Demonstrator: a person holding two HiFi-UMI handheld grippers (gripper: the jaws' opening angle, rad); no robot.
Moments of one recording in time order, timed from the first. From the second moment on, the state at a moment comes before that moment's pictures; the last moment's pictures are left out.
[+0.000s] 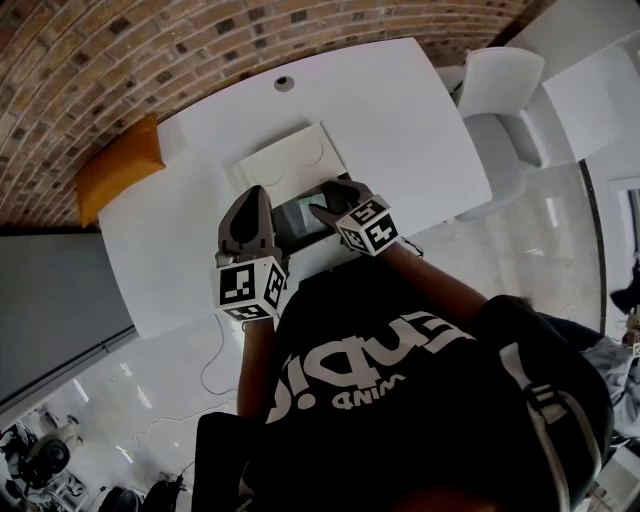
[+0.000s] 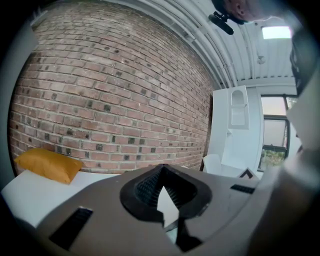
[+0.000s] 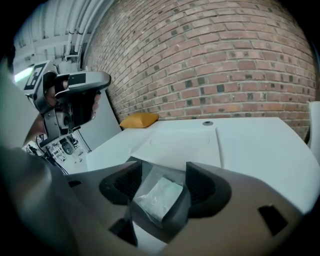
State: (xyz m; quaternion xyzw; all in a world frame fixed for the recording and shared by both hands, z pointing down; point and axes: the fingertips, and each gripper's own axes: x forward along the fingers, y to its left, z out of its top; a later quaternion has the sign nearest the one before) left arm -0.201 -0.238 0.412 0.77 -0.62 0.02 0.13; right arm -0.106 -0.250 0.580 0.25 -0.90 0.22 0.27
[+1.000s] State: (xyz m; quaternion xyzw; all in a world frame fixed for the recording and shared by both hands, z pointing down) left arm -0.206 -0.239 0.415 0.77 -0.62 0.01 0.14; right arm -0.115 -0.250 0.639 0.25 -0.85 0.27 0.38
